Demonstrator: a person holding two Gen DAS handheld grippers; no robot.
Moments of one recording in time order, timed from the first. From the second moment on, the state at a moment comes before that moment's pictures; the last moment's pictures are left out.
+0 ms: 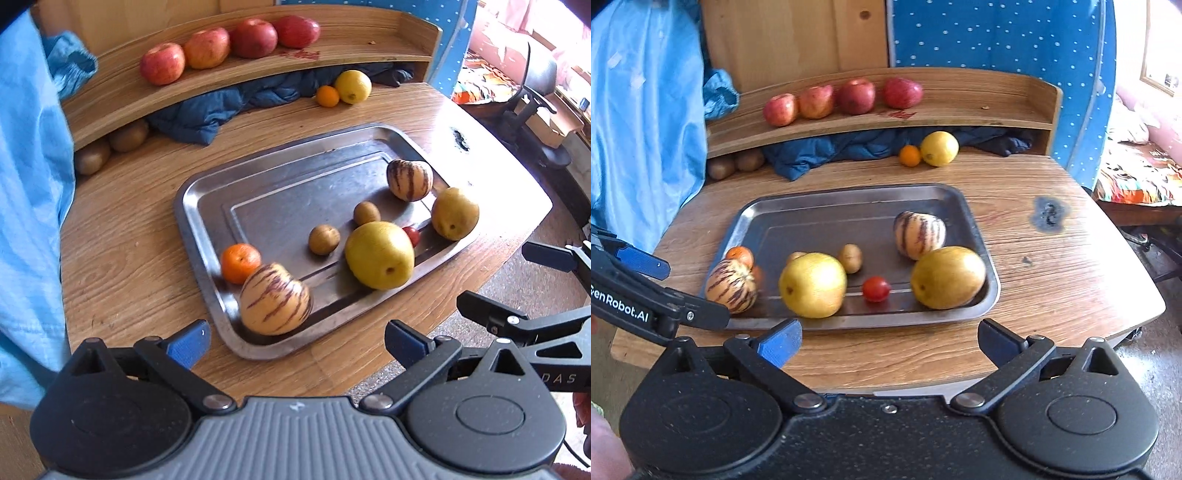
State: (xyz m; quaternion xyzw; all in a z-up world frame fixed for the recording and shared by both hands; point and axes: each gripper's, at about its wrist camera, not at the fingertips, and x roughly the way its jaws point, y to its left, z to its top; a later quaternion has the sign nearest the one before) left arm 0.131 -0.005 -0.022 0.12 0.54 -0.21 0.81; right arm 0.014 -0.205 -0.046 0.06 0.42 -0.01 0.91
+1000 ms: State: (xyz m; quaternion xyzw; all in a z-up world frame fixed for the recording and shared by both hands) left arm 0.266 -0.090 -0.036 0.11 0.52 -0.23 0.81; right arm 0.110 -0.279 -0.052 0.04 0.39 -0.08 0.92
